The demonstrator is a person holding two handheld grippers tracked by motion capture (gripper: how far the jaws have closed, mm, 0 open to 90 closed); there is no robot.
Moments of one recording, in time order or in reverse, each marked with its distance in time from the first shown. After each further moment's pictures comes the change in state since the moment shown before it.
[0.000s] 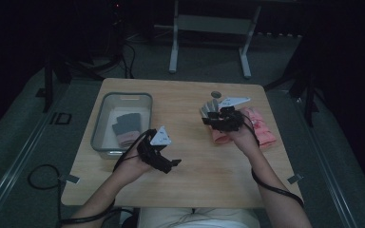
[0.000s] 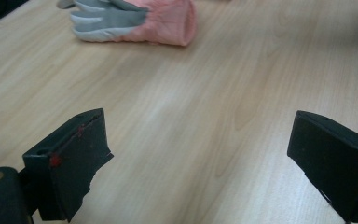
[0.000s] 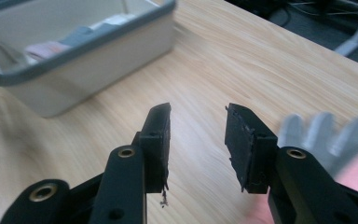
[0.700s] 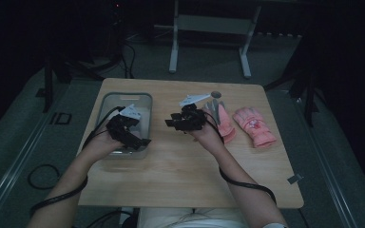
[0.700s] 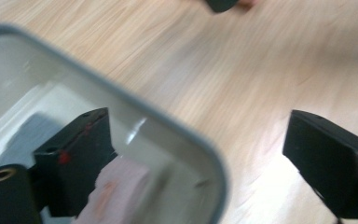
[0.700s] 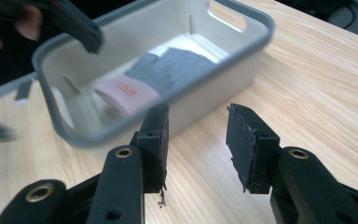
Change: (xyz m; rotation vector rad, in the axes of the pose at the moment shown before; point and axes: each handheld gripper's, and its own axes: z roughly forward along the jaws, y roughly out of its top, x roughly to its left) left arm 0.083 -0.007 -0.056 0.128 -0.019 -0.109; right arm 0.072 0.047 0.066 0.014 0.154 0.002
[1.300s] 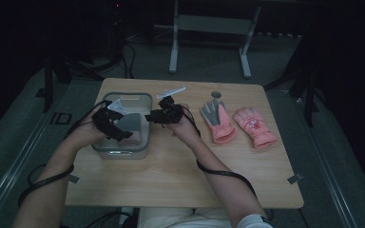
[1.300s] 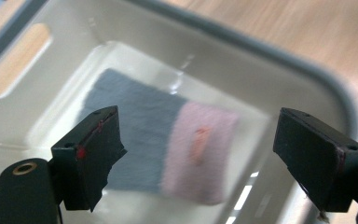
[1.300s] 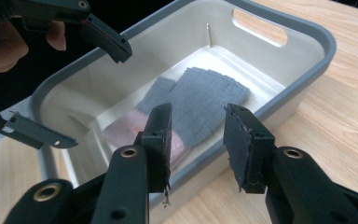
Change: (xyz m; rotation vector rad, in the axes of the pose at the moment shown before) left arm 0.062 -0.029 -0.009 0.118 0.096 0.039; right arm 0.014 0.037 0.066 0.024 0.064 0.077
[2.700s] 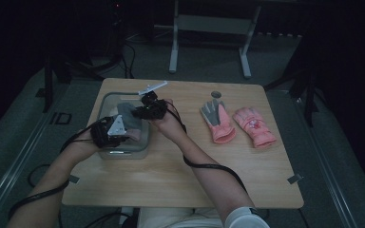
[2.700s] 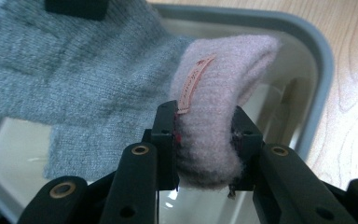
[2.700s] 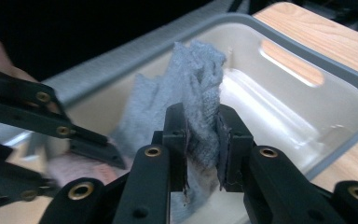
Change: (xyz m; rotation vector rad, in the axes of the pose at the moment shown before) left arm -0.031 -0.028 0.004 0.027 0.127 0.267; right arm 0.029 0.033 0.034 0.021 -0.020 -0.070
